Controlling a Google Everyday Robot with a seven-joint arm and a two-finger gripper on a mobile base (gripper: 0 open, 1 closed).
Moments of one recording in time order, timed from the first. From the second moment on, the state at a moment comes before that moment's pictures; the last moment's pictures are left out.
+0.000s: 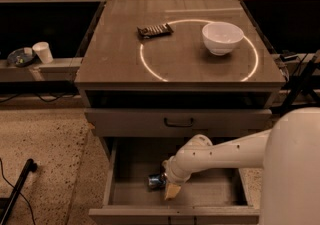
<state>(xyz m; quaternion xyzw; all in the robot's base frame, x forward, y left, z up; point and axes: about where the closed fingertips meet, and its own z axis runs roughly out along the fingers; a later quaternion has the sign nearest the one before) 0.484 -0.034 0.378 -0.71 0.68 0.09 0.15</state>
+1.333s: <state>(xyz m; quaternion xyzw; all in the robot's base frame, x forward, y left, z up) 0.479 -0.043 0.399 -0.70 0.69 0.11 0.14</state>
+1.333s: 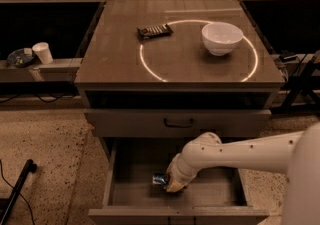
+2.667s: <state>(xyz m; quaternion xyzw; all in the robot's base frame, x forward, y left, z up) 0.488 -0.208 0.706 -0.73 0.67 -0.01 0.15</state>
